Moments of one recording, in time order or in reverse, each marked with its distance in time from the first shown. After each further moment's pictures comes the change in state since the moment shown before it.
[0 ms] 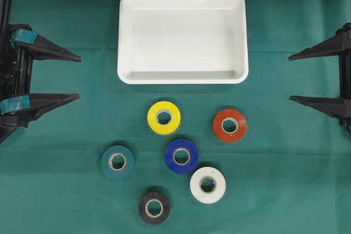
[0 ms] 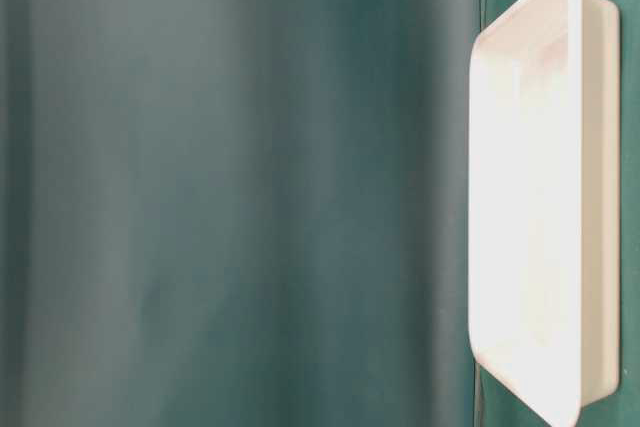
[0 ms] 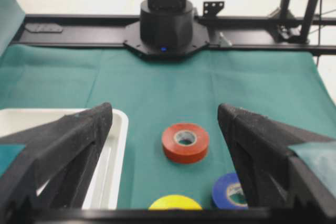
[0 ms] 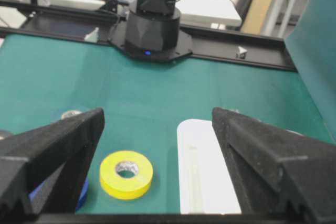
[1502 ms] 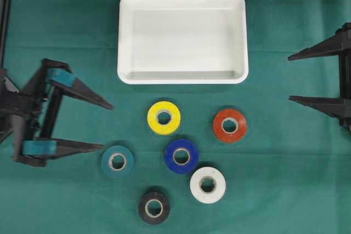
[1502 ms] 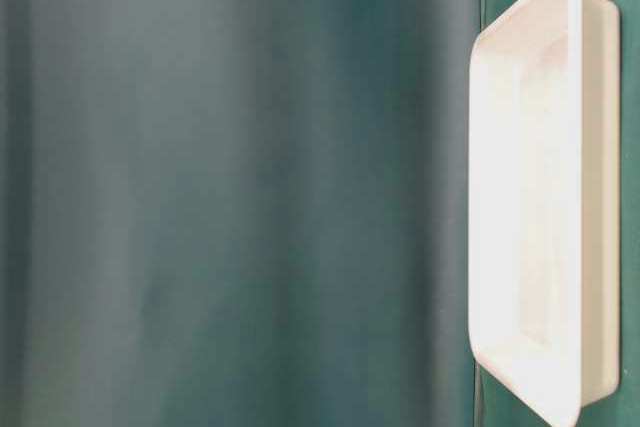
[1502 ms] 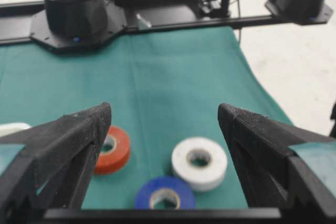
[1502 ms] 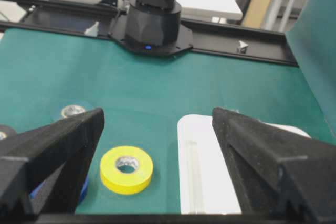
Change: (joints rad) left arm -0.209 0.281 -0.176 0.000 -0.020 -0.003; right arm -0.002 0.002 -0.011 0.000 0.031 0.000
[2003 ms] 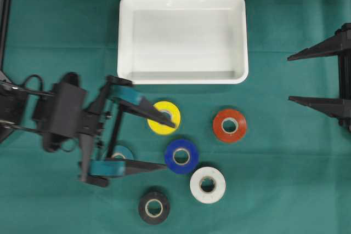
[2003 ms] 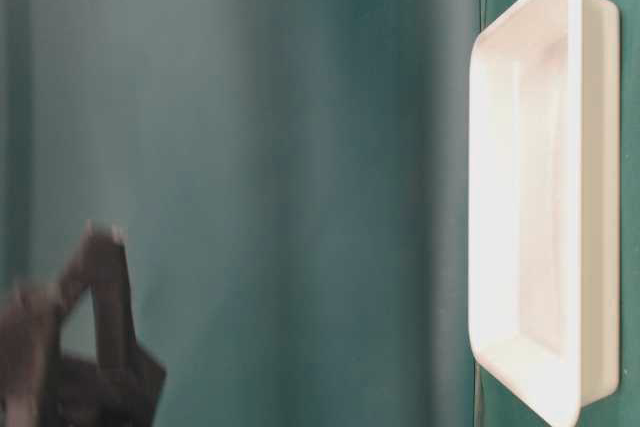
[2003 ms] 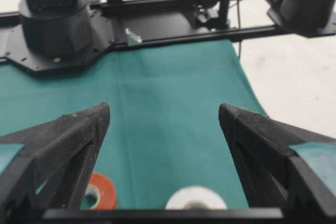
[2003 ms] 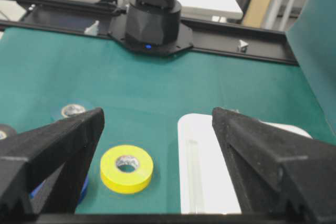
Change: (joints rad) left arm -0.018 0.347 -0.299 0.000 -0.020 0.006; right arm 0.000 0.005 -0.002 0.000 -0.002 0.000
